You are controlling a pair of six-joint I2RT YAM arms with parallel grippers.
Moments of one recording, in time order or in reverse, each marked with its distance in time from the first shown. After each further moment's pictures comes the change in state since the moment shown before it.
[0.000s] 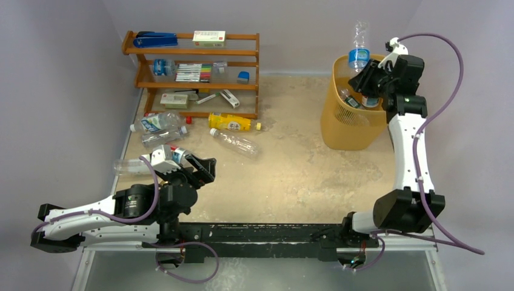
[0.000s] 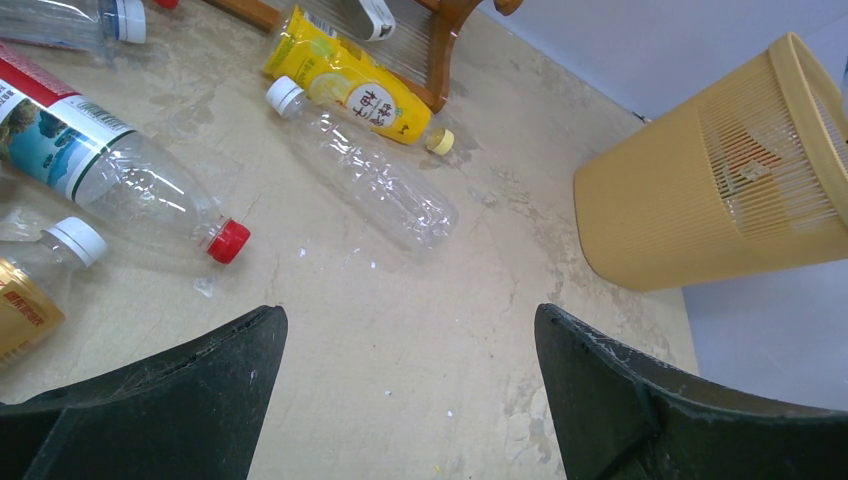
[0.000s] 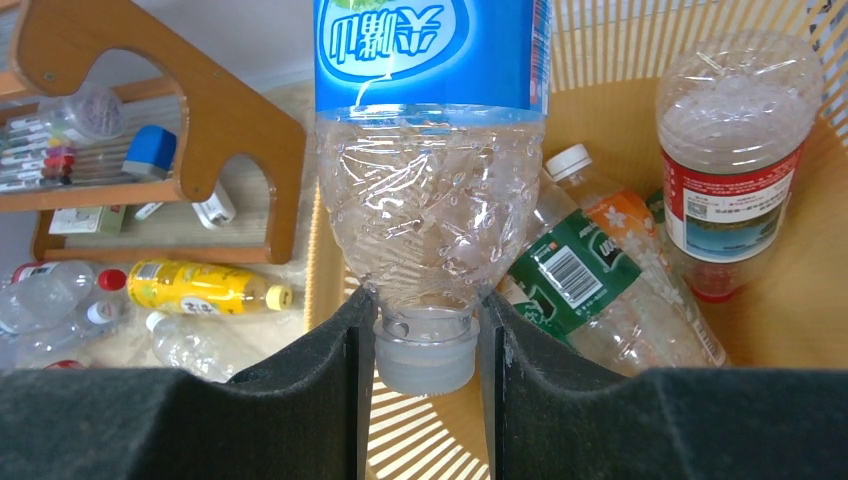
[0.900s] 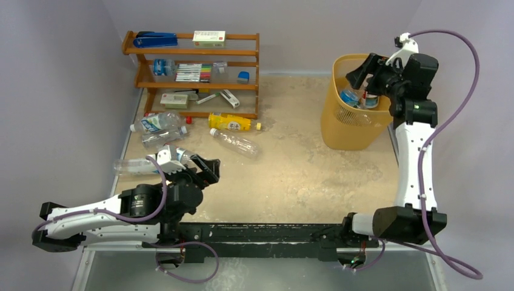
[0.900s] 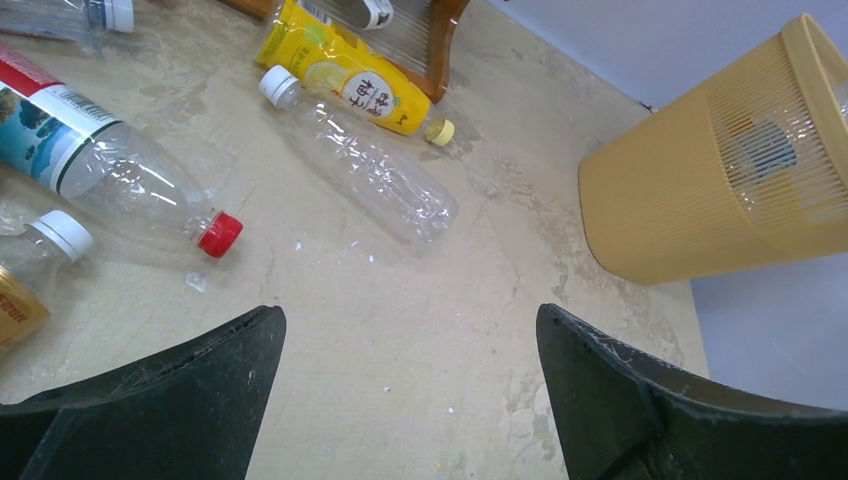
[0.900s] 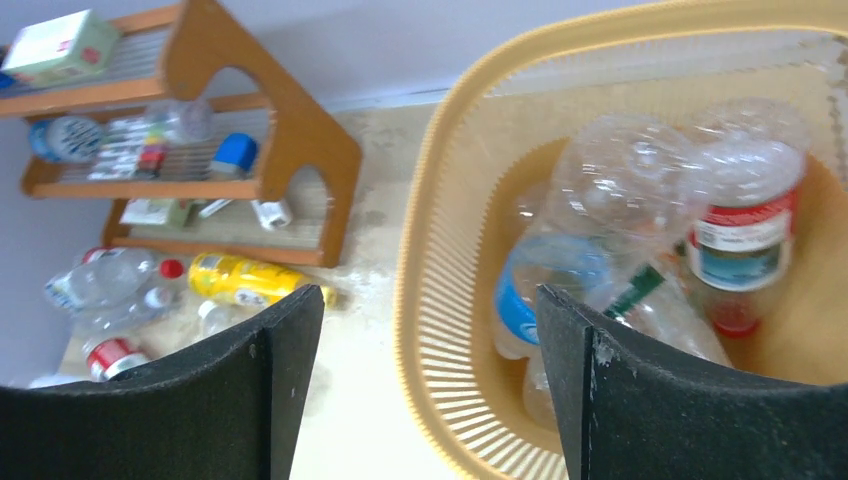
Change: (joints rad) left arm 0.000 0.030 -0.013 0.030 0.009 0.000; right arm -0.029 -0.068 0.045 -0.027 -0.082 0.004
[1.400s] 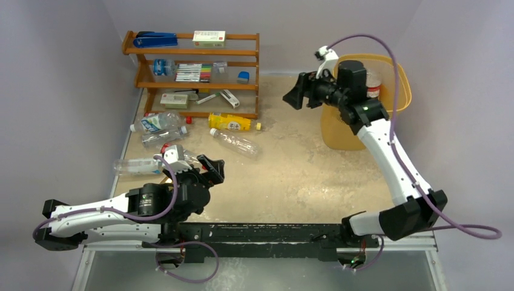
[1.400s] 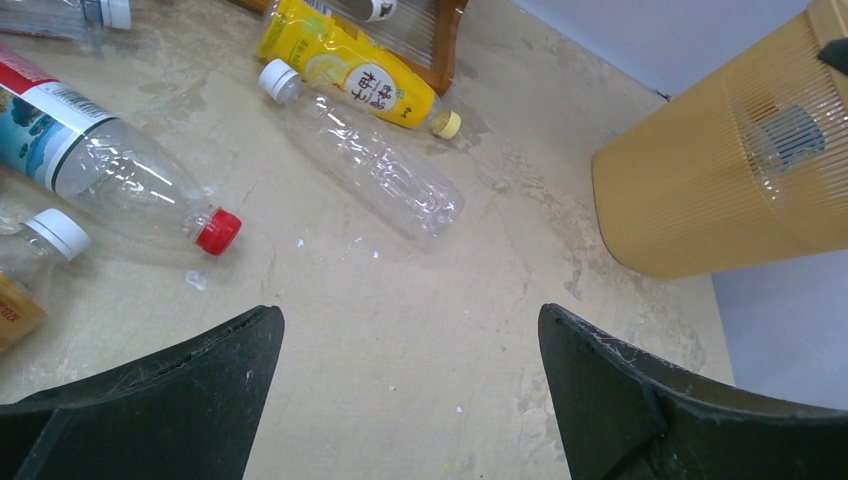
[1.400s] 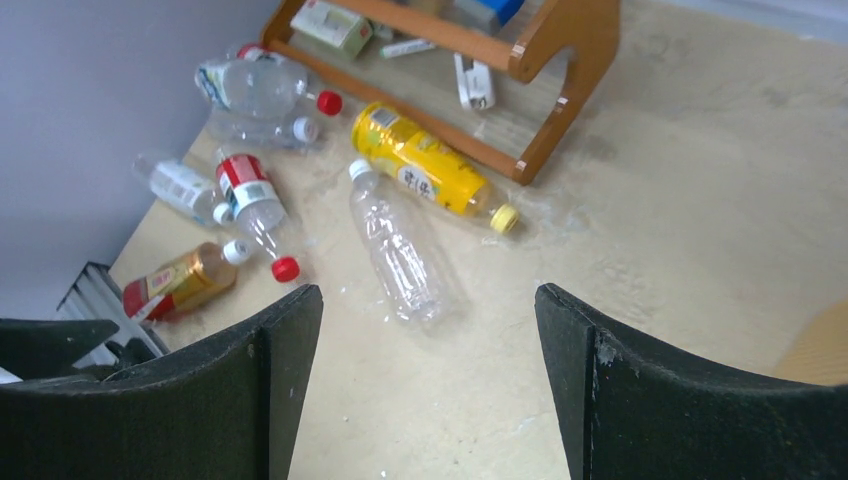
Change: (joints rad) left arm 0.000 0.067 -0.001 0.023 0.001 0.000; right arm 0.477 0.026 -0.077 0.078 -0.018 -0.014
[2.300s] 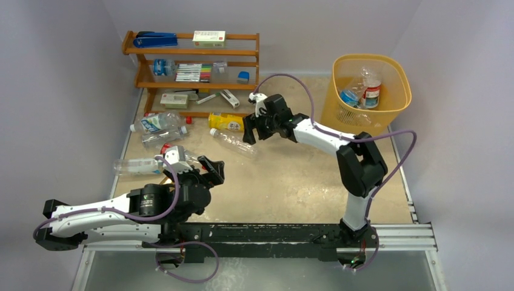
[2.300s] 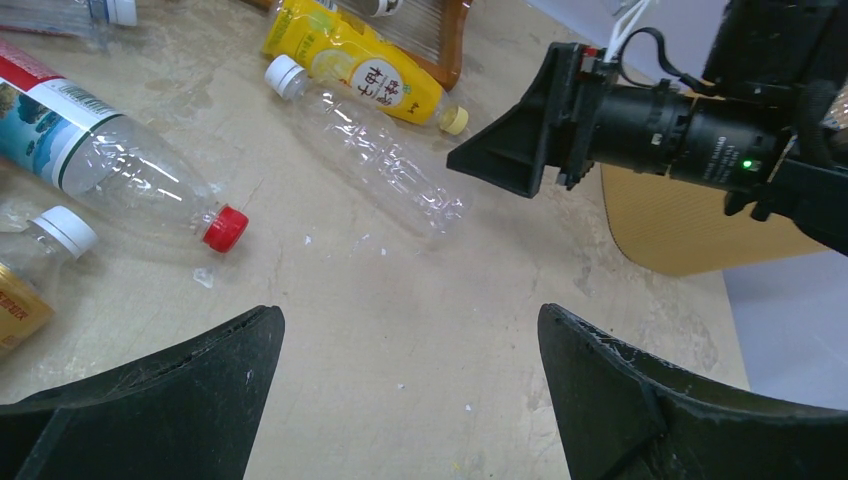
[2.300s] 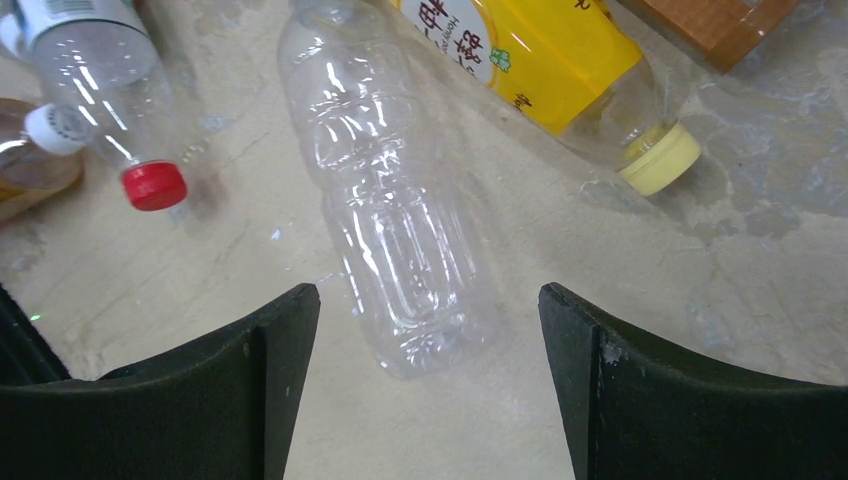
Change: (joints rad) left arm 0.000 -0.001 -0.017 -0.002 0.002 -0.002; right arm 0.346 0.478 -0.167 0.299 0.152 -0.048
